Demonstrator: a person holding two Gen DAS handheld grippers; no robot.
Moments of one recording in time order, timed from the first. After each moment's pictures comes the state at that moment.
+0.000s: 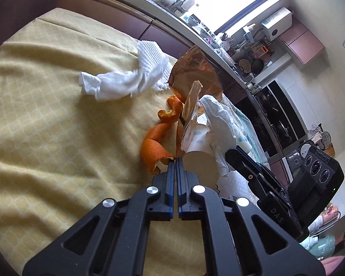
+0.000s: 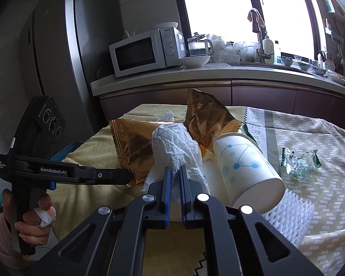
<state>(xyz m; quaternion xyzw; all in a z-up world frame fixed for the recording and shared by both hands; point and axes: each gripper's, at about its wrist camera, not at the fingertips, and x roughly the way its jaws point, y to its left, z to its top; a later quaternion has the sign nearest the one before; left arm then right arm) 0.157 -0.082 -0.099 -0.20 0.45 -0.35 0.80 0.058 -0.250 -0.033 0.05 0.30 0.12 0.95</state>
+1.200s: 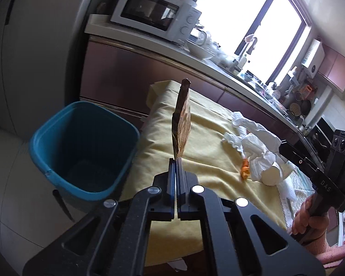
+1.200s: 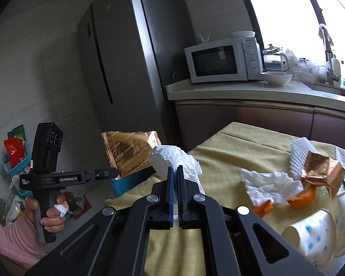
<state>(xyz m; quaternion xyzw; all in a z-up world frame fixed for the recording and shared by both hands) 0.059 0.167 -0.040 -0.18 0.34 -0.14 0.91 0.073 -0.114 0.017 0.04 0.27 0.33 0.91</state>
